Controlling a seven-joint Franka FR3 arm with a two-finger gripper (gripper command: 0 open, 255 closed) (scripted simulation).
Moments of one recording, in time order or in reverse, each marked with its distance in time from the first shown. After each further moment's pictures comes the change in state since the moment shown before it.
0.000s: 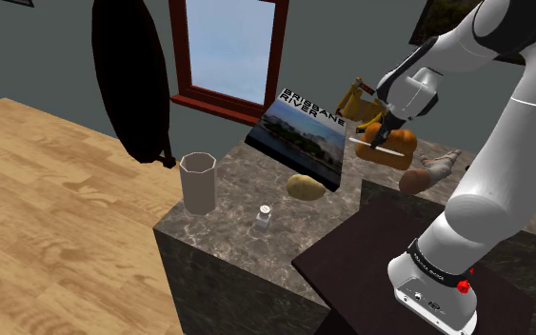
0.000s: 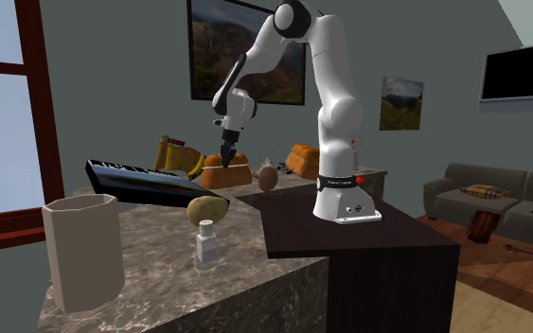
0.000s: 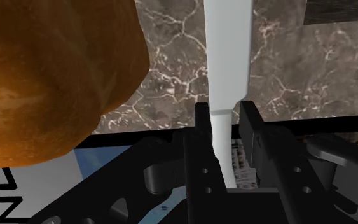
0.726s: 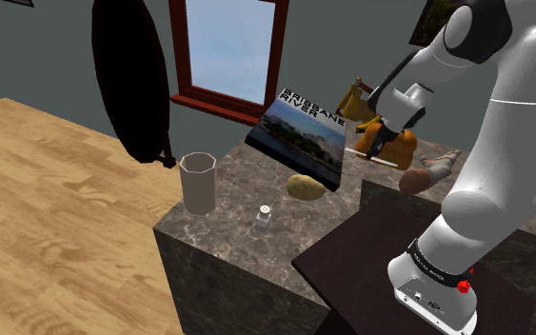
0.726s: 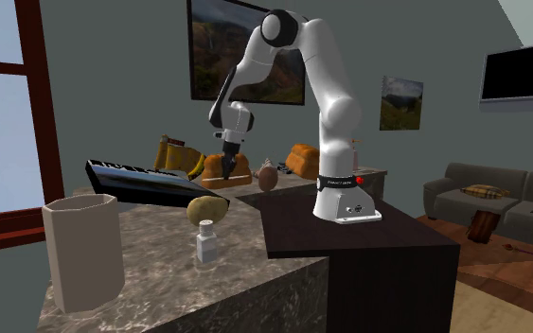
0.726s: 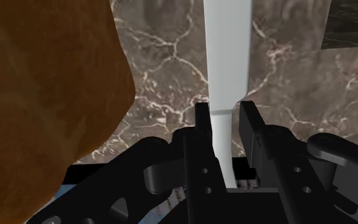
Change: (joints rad) arm -0.075 0.142 0.105 0.016 0.222 0.076 -0.176
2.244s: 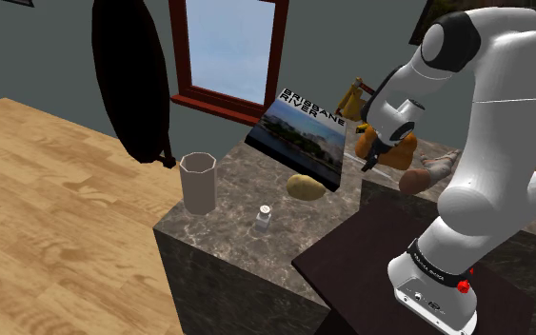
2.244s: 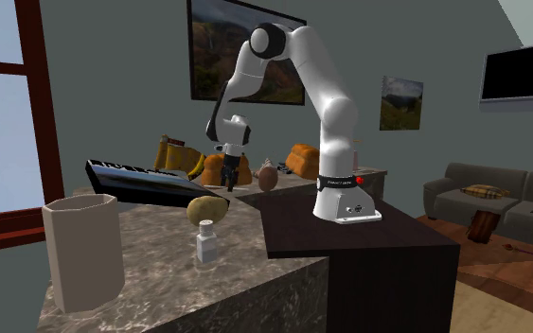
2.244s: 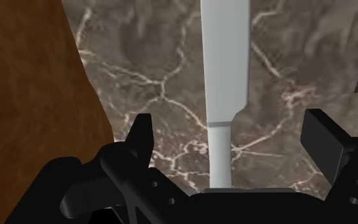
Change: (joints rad) arm -0.103 0.154 0.132 0.053 0.215 0.068 -0.179
